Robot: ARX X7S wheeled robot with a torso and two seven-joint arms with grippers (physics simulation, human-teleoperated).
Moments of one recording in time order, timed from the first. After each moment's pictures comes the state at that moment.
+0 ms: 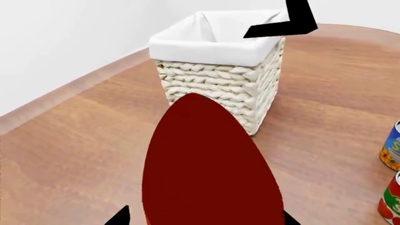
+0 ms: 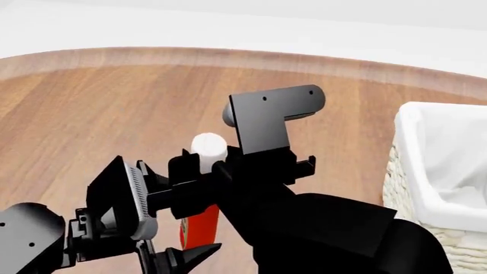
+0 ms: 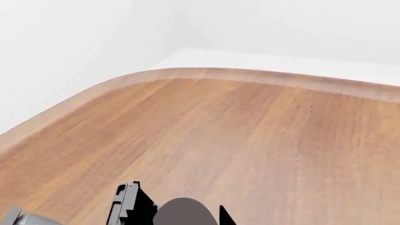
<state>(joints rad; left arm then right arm) -0.86 -0.40 0.74 -0.34 -0.49 -0.31 0.71 0.91 0.30 -0.40 -0.20 1.25 1.05 0.57</state>
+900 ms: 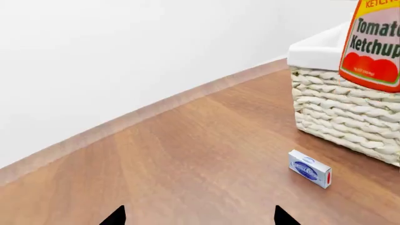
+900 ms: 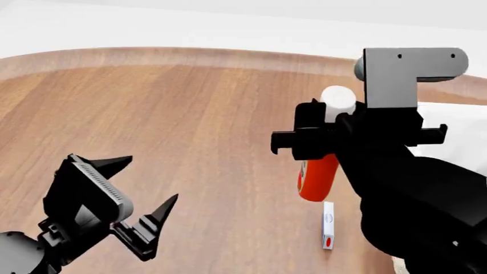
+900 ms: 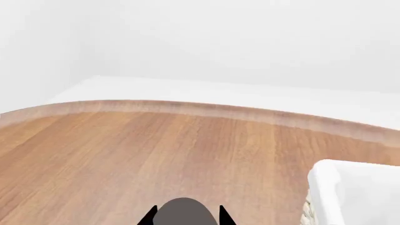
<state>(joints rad) -0.71 -0.40 0.59 -0.40 -0.41 -0.11 0.31 0.98 0.52 -0.33 -0.08 1.10 0.97 0.53</state>
